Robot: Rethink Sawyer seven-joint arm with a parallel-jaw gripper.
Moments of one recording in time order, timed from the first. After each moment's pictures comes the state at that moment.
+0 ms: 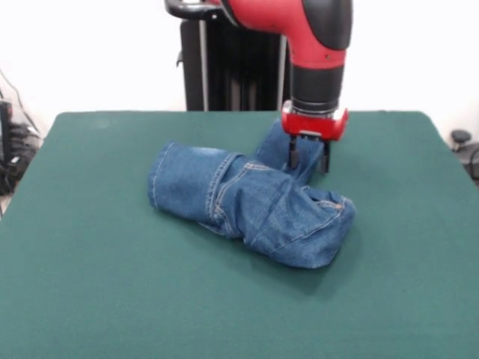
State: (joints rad) arm -0.23 -0.48 0.18 2.24 0.39 -0.30 1.62
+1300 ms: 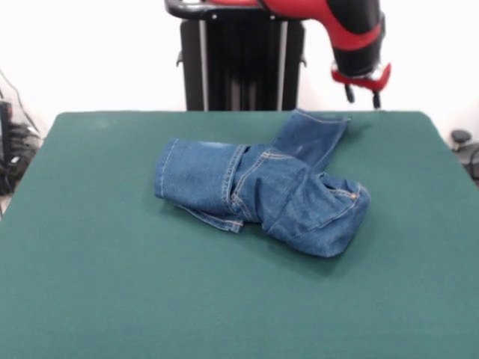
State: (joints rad) arm -0.26 -0.43 0.37 2.47 0.51 -0.03 1.86
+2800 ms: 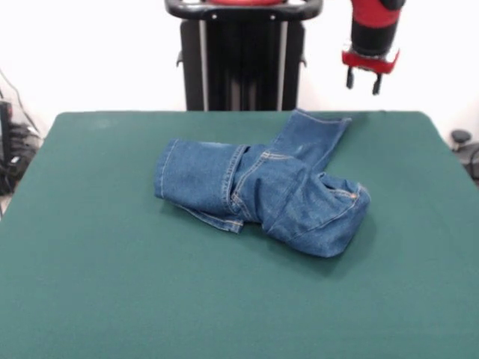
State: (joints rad) arm 0.05 -0.55 0.22 2.49 0.51 -0.06 1.91
